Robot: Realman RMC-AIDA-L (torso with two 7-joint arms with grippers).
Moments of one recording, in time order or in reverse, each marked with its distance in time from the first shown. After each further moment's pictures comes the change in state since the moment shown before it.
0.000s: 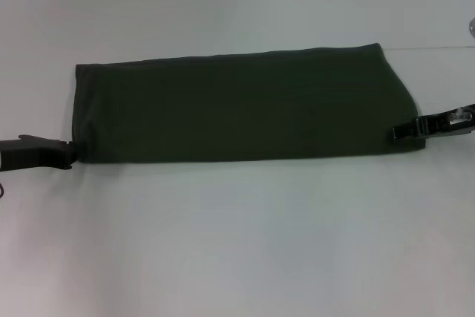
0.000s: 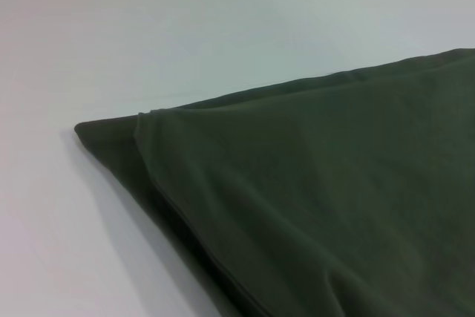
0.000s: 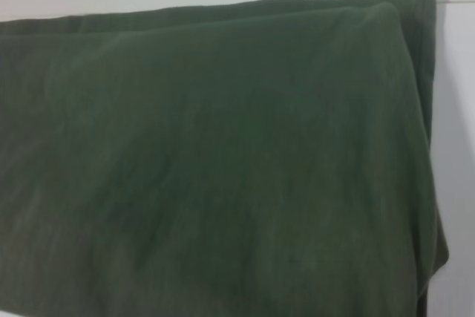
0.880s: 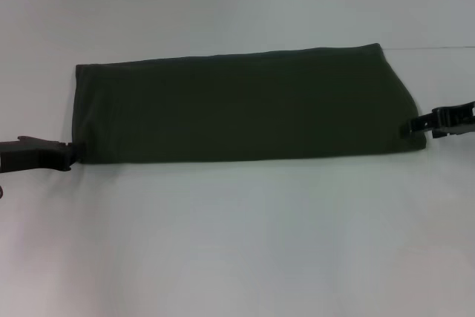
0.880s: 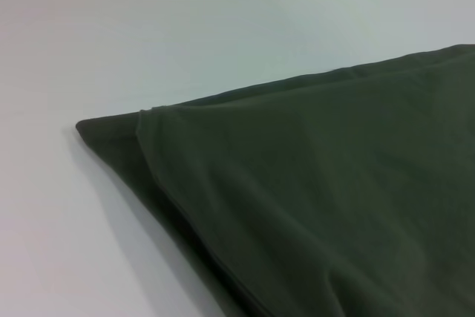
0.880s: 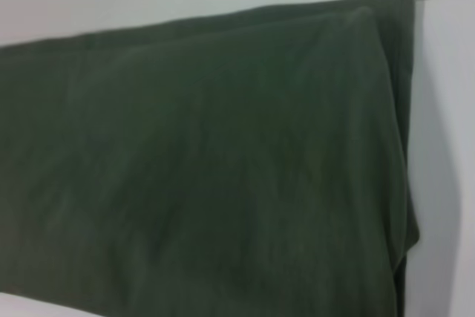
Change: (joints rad) left arm 0.003 -0.001 0.000 0.000 0.002 -0.005 0.008; right arm -0.008 -0.054 0.035 -0.046 0.002 -0.154 0.050
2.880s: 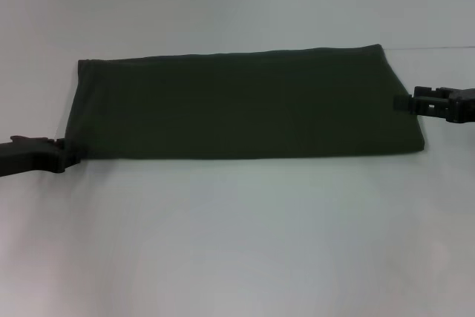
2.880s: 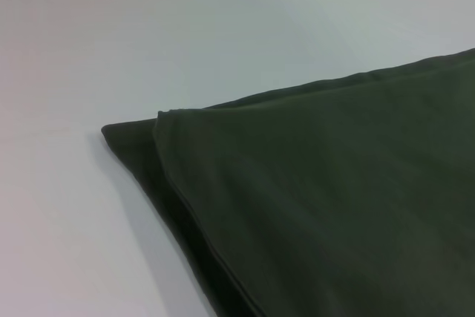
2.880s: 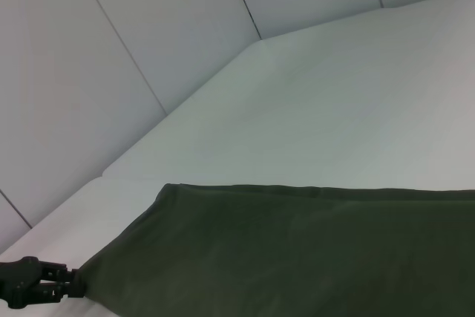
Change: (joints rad) left arm 0.021 -0.018 -0.054 -0.006 -0.025 -0.038 0.124; right arm -0.224 0.029 0.147 -0.025 0.560 -0.236 -0.674
